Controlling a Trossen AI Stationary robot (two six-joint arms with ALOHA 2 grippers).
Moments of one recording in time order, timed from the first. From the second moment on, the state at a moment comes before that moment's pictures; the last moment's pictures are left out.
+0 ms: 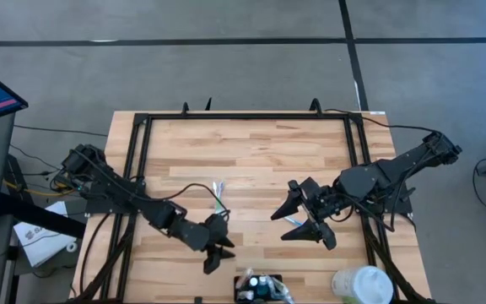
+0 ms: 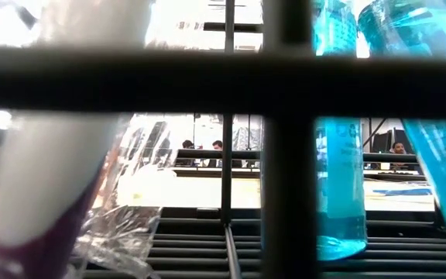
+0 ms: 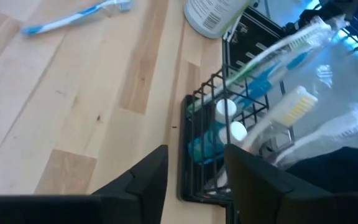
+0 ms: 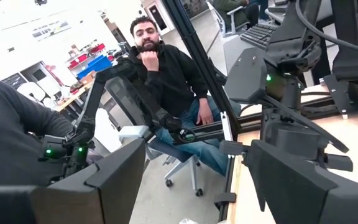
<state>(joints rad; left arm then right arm) -0.54 1.58 1.02 -0.04 -0.20 -0.77 0.47 1.26 1.26 -0.10 0.02 0.52</state>
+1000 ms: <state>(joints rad) -0.47 1.58 1.02 -0.04 -0.17 -0.77 0.39 1.26 1.26 -0.31 0.03 0.81</state>
